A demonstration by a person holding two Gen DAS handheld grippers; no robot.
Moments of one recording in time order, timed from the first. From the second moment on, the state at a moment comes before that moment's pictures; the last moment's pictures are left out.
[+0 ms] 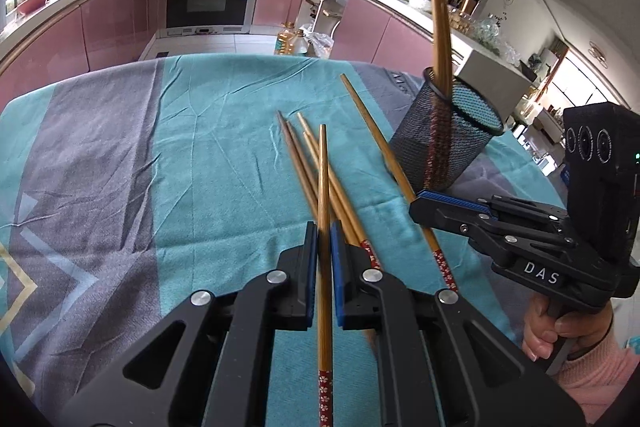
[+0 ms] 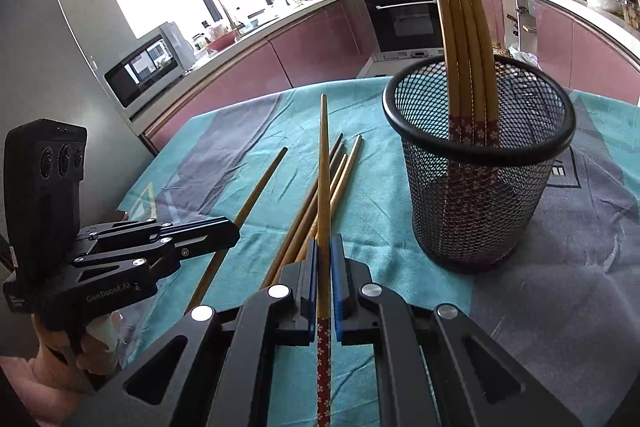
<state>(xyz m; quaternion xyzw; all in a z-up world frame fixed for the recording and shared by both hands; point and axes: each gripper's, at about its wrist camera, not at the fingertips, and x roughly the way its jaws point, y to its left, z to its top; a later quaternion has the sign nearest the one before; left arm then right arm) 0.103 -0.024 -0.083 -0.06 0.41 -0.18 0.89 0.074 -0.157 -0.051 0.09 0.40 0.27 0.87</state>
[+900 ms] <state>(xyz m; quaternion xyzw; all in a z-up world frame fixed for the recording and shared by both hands) 0.075 -0.027 0.000 -0.12 0.34 -0.31 0.88 0.047 -0.218 0.006 0.11 0.31 0.25 0.91</state>
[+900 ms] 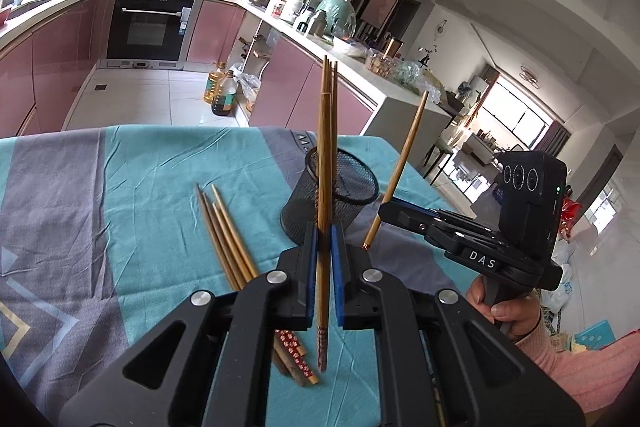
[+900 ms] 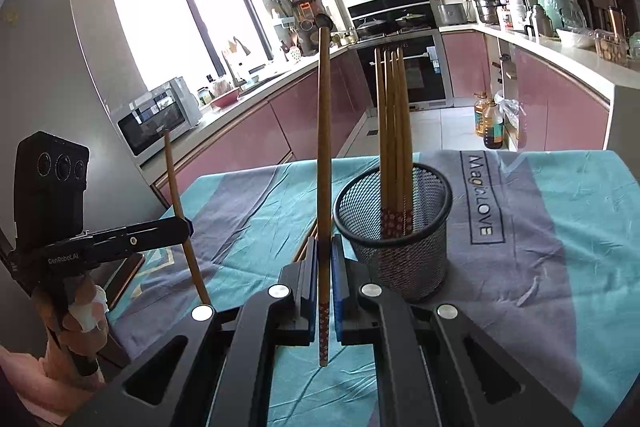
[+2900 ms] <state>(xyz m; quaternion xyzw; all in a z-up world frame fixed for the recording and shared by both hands) 0.139 -0.124 0.062 0.03 0.34 -0.31 0.89 0.120 -0.243 0.022 0.07 0.32 0.21 0.92</state>
